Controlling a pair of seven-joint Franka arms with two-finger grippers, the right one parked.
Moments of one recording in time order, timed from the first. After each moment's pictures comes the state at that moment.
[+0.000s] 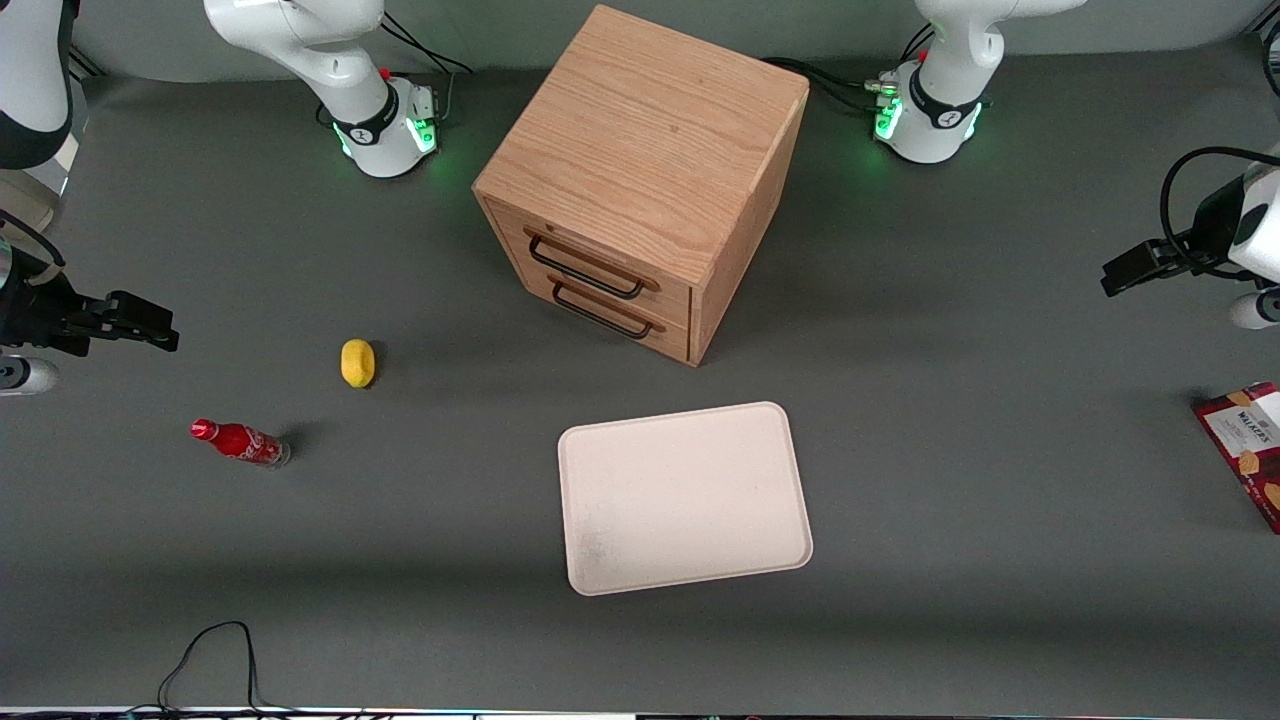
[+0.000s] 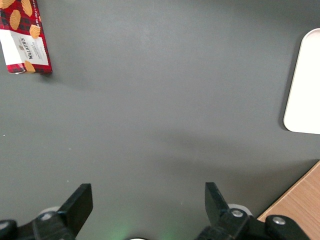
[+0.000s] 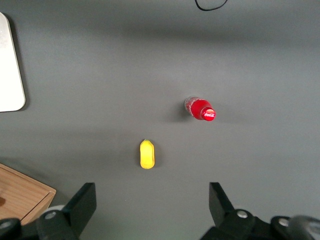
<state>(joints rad) 0.06 -0.05 -0.05 -1.72 0.03 1.58 -0.22</state>
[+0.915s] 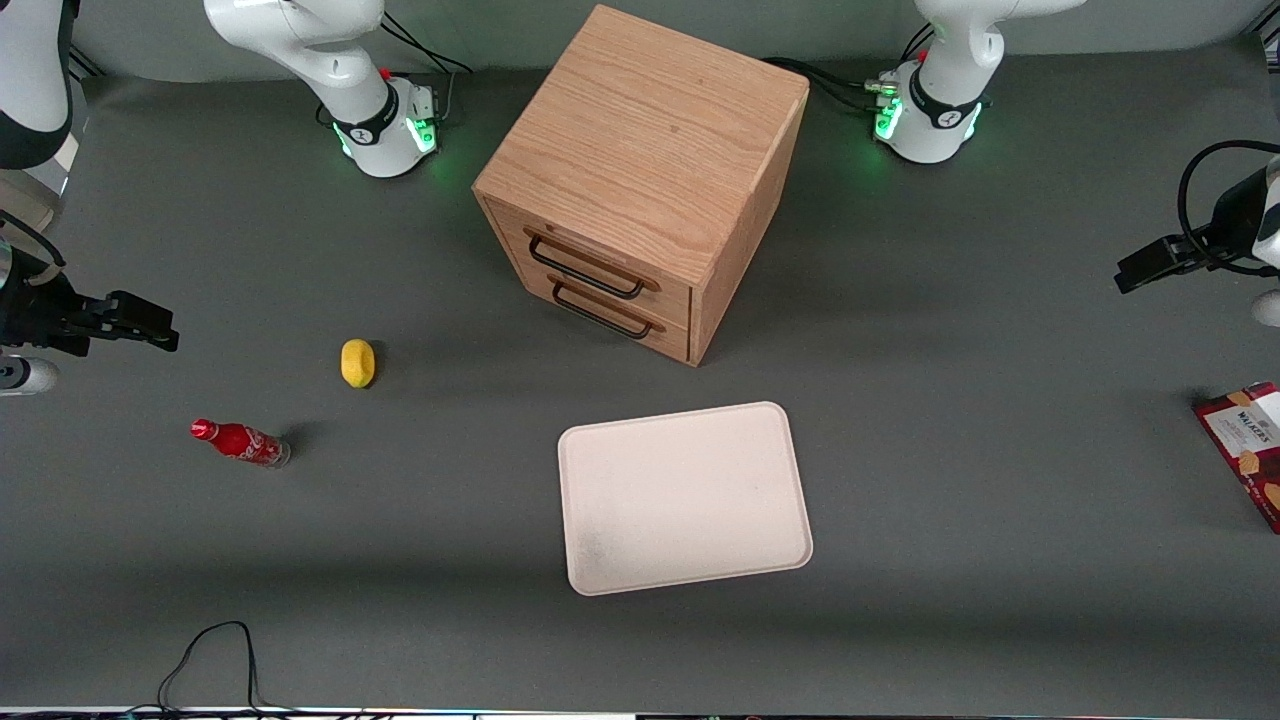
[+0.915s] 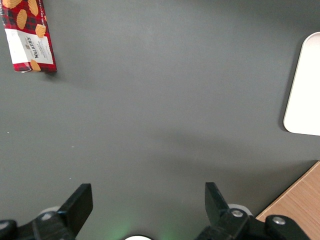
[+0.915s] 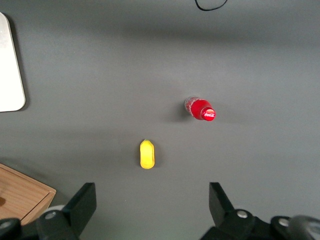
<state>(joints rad) 0.07 -0.04 -0.05 -1.68 0.03 1.56 -0.22</state>
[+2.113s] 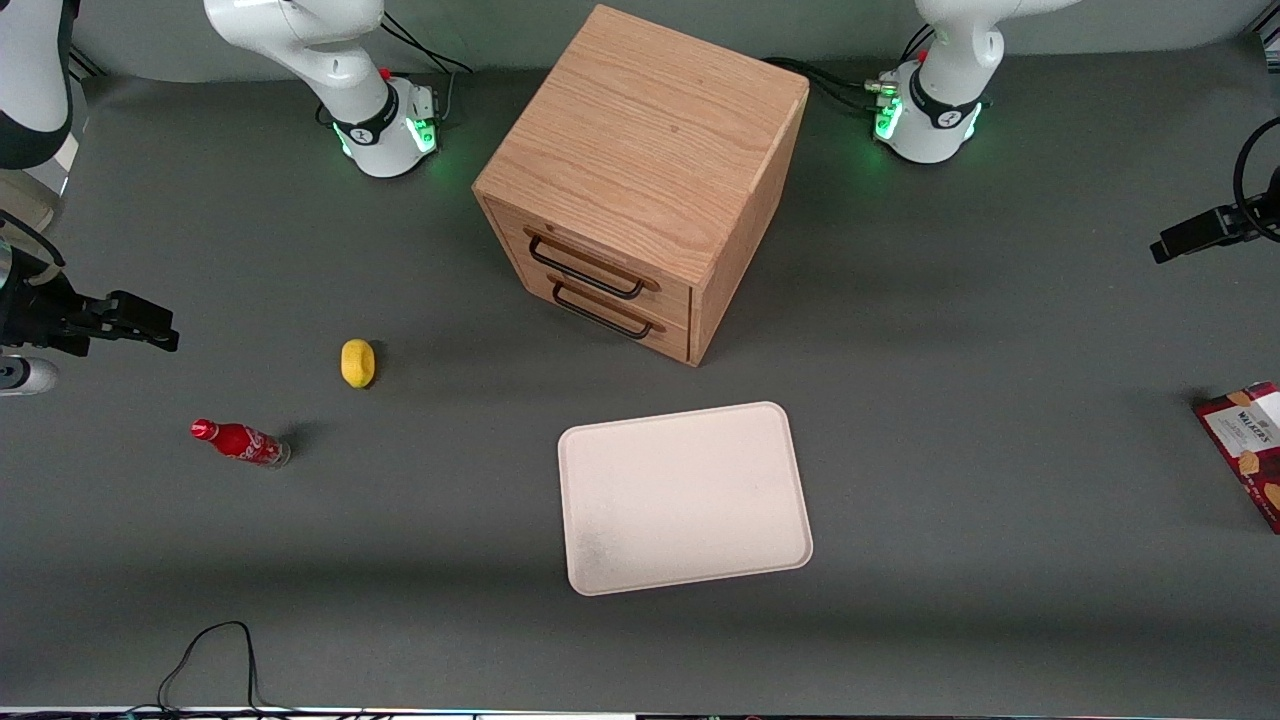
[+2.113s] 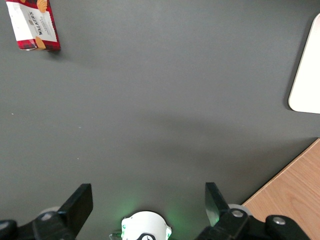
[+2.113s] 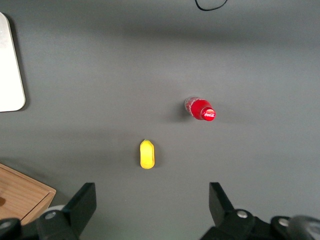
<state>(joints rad) 0.17 -0.02 -0.04 -1.61 0.00 1.42 -0.12</state>
